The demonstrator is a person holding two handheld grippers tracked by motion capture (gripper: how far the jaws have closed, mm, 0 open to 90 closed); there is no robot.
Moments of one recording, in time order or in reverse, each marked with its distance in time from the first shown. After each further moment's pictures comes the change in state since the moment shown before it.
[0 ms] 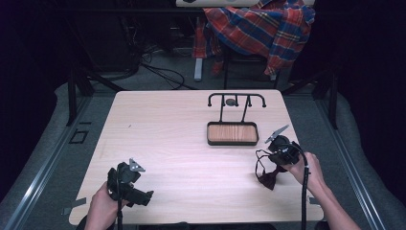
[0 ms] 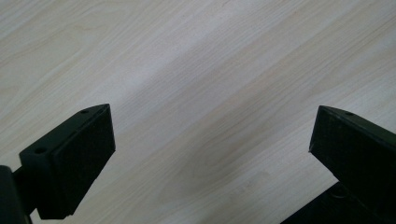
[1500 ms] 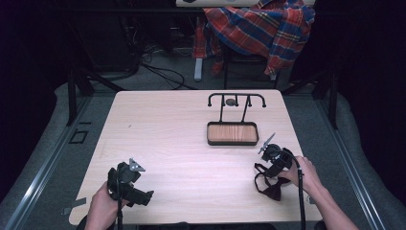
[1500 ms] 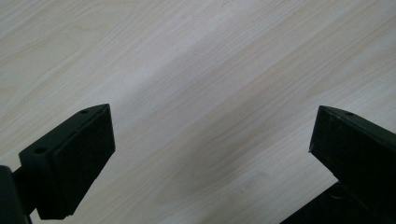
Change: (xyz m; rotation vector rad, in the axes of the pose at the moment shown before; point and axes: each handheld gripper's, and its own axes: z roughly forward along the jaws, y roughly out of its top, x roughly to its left) left arm 0.000 0.000 0.000 -0.003 -0.005 -0.007; right arm 0.008 -0.004 0.042 0.189 0.059 -0.149
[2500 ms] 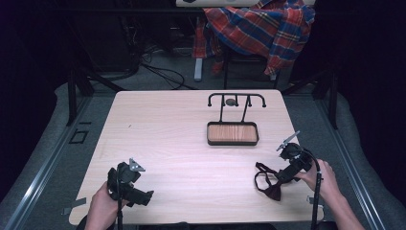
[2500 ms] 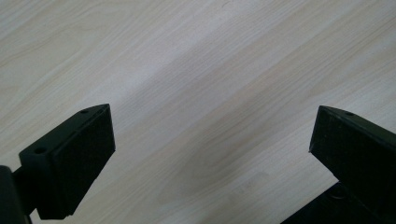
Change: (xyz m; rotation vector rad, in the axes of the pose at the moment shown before) left arm 0.000 0.000 0.000 0.000 0.002 0.000; right arm -0.016 -0.042 -0.029 -0.080 0.032 0.155
